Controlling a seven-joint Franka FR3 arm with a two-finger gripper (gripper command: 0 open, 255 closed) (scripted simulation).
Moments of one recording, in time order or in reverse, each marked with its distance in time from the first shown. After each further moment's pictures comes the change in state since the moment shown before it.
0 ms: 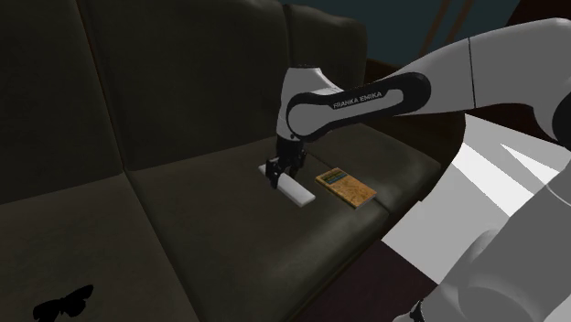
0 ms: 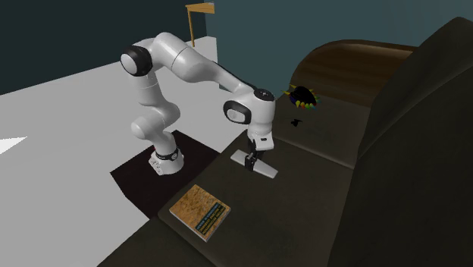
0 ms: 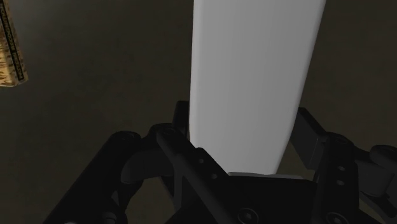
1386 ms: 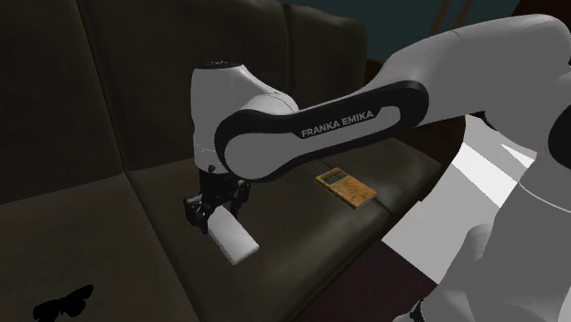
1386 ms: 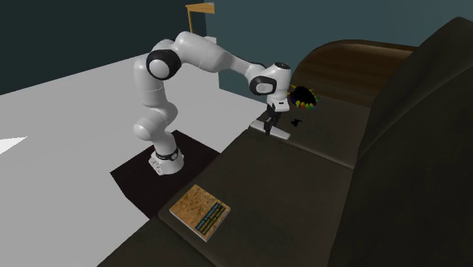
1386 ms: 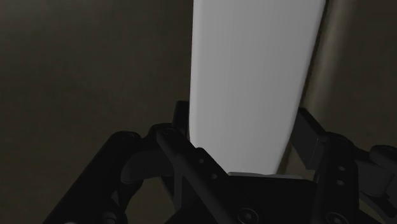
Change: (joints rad) arm 0.235 0.160 0.224 0.221 -0.048 -0.073 0.477
